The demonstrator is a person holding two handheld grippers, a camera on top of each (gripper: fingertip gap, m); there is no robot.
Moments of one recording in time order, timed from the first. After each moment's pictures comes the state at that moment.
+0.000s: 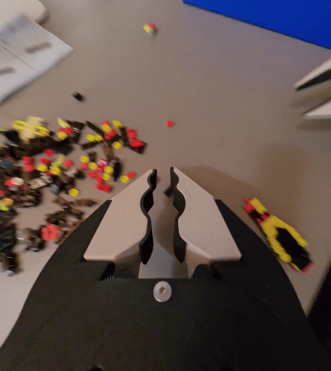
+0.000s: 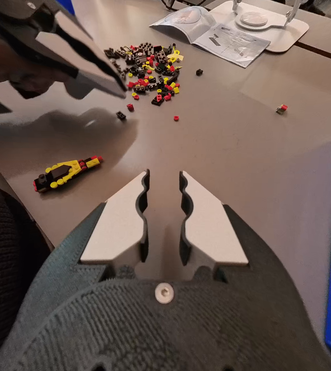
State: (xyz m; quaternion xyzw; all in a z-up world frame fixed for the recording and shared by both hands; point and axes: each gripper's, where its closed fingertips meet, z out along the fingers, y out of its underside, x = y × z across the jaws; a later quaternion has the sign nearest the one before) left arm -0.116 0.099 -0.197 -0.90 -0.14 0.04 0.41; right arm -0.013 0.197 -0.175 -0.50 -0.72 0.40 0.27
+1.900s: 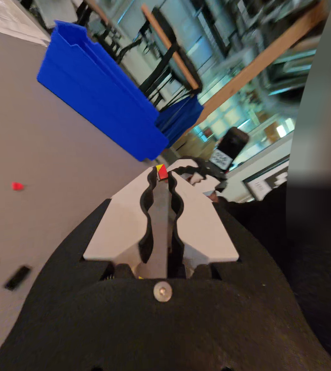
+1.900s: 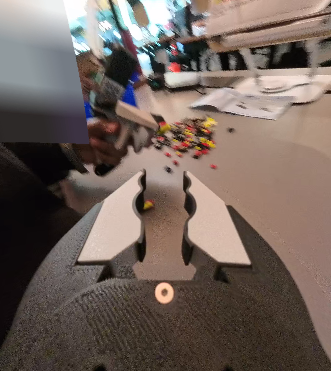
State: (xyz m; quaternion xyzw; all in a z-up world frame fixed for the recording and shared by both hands) left arm -0.046 0.145 -0.096 -0.68 -0.18 -0.40 0.59; right arm -0.004 0.164 -0.115 -0.46 -0.62 0.59 0.22
